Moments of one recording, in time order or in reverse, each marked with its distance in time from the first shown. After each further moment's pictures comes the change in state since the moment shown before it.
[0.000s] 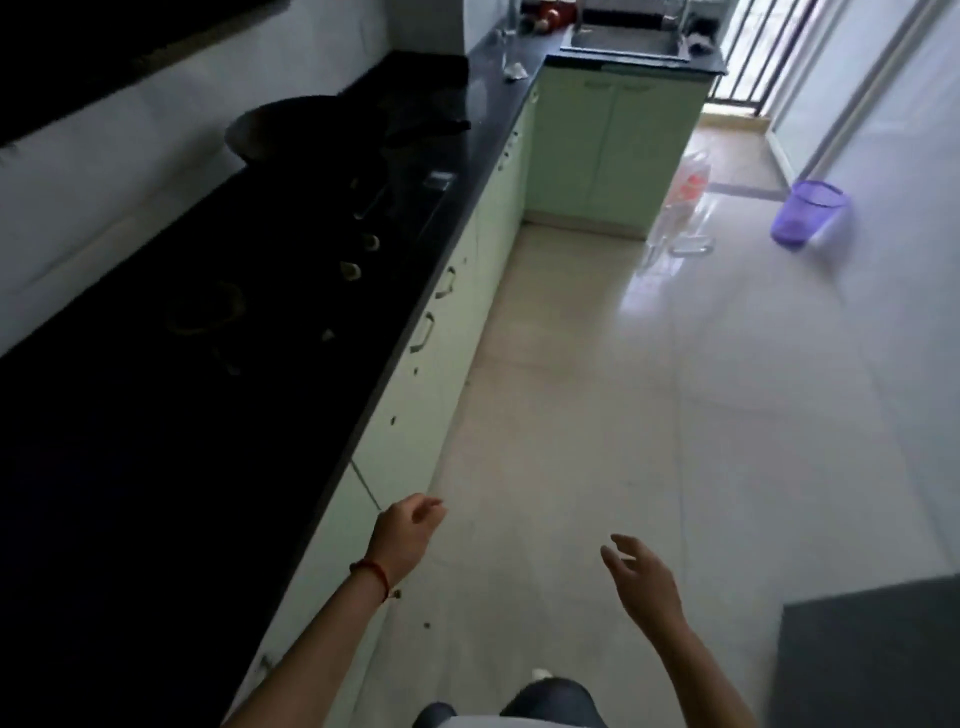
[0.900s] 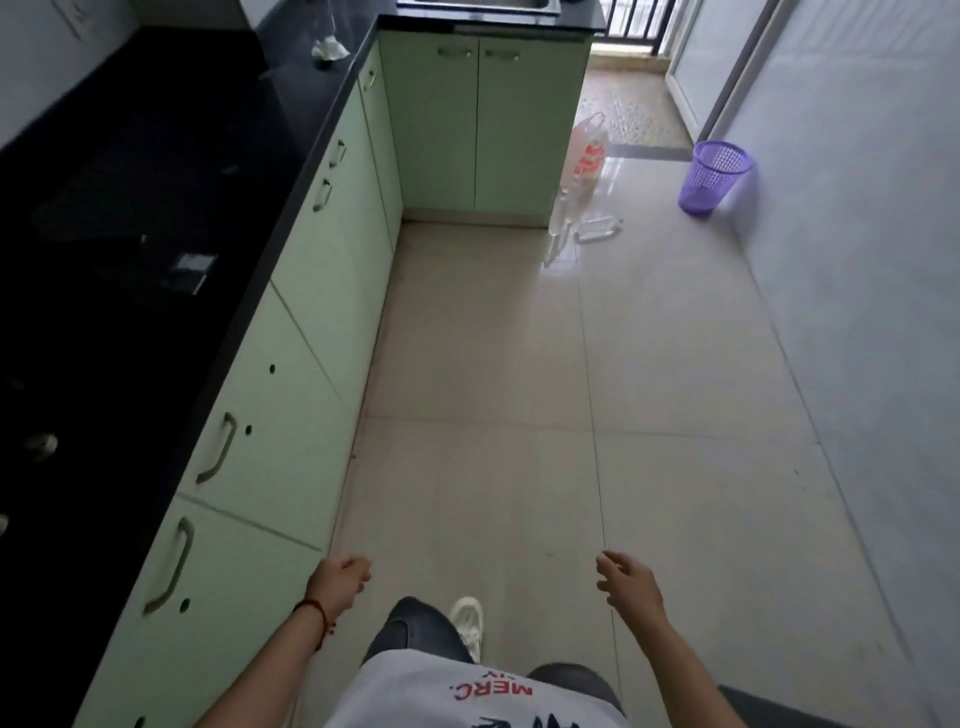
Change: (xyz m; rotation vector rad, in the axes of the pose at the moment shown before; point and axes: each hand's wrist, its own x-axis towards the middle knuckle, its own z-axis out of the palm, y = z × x) left_hand 0.361 0.165 0.154 -0.060 -0.125 -0.469; right_hand 0.383 -0.008 -0.177 0.323 0.005 0.429
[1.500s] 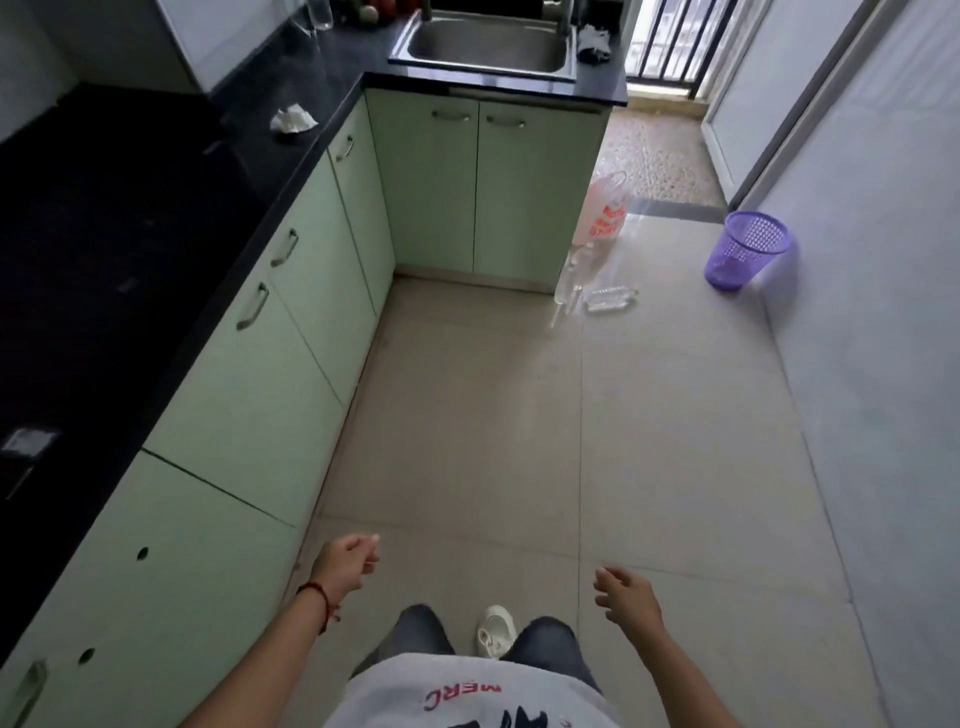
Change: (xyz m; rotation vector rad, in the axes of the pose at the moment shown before) left_hand 0.165 0.333 0.090 -0.134 0.026 0.032; right_hand 0.284 -0.247 -0.090 -0.012 -0.071 0.008
